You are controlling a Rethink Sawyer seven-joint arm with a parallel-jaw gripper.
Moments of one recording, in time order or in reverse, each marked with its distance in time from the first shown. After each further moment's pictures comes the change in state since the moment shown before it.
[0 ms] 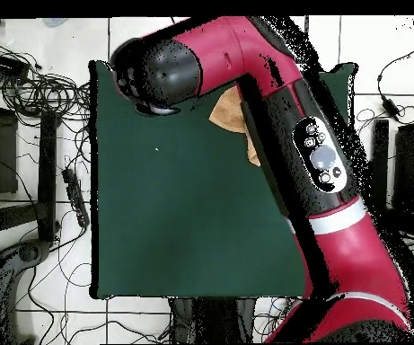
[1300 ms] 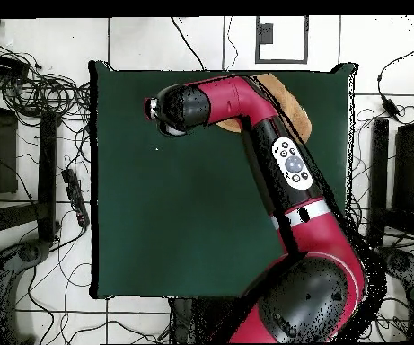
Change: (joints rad) arm 0.095 0.237 -0.313 -0.065 0.126 -0.281 0.003
